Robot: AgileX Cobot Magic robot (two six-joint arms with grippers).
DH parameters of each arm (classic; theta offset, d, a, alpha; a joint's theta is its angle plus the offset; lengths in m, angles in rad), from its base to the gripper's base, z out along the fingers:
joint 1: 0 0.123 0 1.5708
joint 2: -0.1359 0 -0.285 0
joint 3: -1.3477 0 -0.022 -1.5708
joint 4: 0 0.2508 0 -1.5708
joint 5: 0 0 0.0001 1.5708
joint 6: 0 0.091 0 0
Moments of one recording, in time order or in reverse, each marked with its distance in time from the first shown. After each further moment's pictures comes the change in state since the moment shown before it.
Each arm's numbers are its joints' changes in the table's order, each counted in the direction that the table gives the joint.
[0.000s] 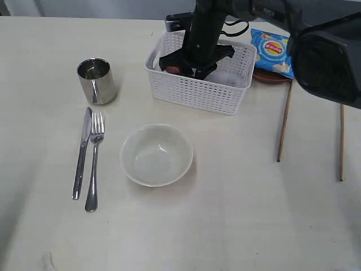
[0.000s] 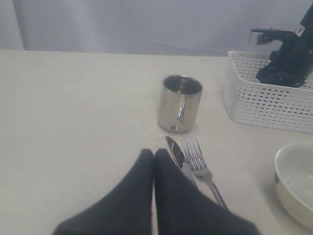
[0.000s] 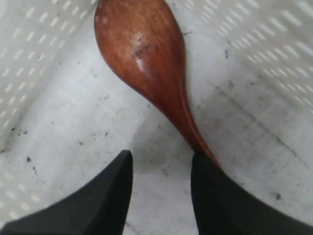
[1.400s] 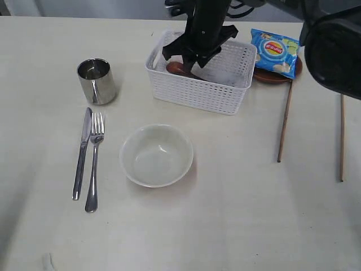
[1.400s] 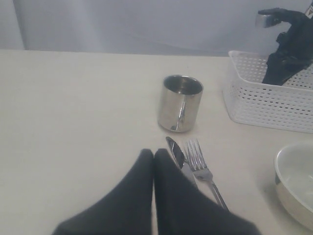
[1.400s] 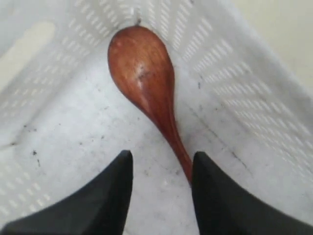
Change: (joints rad) left arm 0.000 0.000 0.000 0.000 0.000 0.000; right arm 0.002 0.090 -0.018 -0.051 -0.044 -0.096
